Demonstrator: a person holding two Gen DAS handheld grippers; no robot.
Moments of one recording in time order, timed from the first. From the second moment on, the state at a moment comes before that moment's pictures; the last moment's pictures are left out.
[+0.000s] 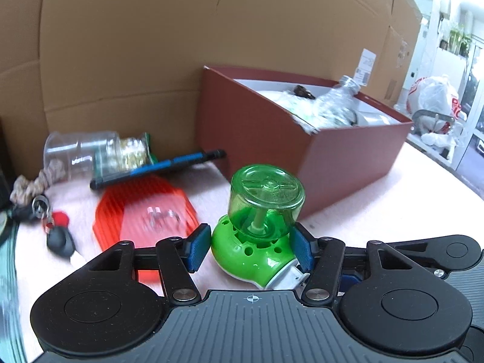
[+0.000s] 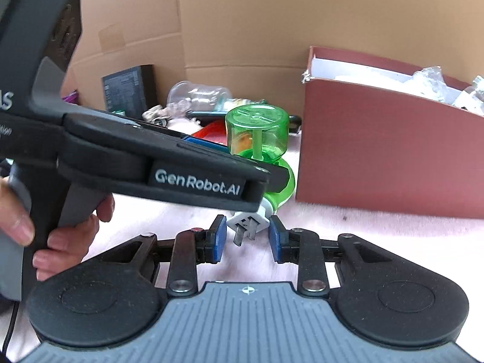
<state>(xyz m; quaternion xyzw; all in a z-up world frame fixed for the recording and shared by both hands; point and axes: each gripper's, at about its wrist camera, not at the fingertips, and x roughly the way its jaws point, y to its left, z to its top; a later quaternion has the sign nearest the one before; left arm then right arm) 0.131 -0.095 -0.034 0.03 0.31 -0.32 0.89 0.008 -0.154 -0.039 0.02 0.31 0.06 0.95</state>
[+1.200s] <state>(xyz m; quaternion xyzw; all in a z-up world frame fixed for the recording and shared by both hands) 0.077 -0.096 -0.046 0.00 0.37 -0.32 0.87 -0.044 -0.142 -0.040 0.01 0.30 0.07 0.95</state>
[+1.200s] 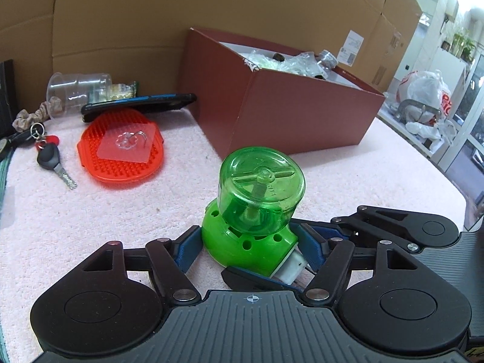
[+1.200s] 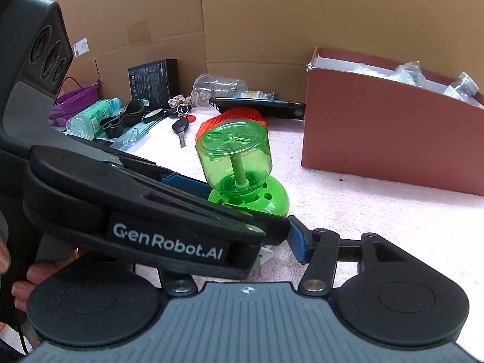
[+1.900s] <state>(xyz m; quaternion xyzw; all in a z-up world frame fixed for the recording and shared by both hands) 0.052 -0.113 0.006 0.02 0.32 -0.34 0.88 -0.060 -0.150 -0.010 0.02 0.27 0.07 0.96</state>
